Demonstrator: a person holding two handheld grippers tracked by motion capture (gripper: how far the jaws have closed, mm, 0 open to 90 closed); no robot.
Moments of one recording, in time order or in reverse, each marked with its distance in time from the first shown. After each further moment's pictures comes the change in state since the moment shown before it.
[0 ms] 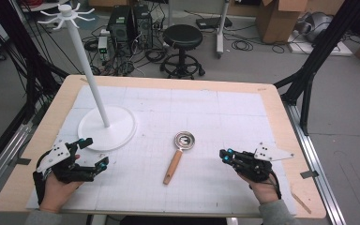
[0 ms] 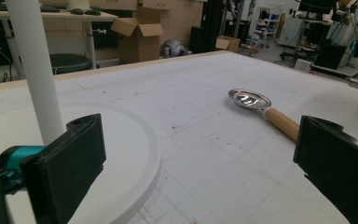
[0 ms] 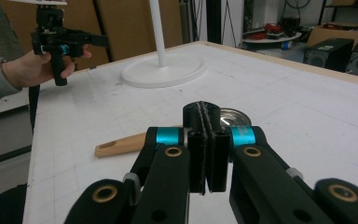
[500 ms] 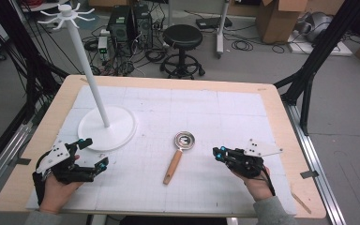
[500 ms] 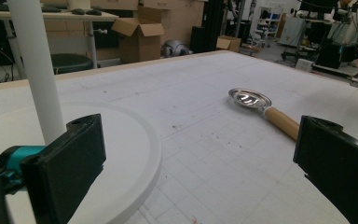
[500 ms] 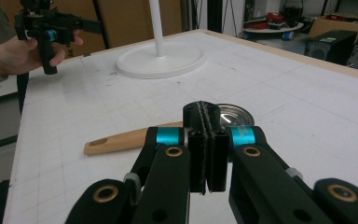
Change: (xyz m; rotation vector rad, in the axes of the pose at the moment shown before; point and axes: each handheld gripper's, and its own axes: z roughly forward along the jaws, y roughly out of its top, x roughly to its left) left arm -0.001 -0.001 -0.001 0.002 0.006 0.004; right arm -0.002 0.003 0.022 0.057 -0.002 -0.023
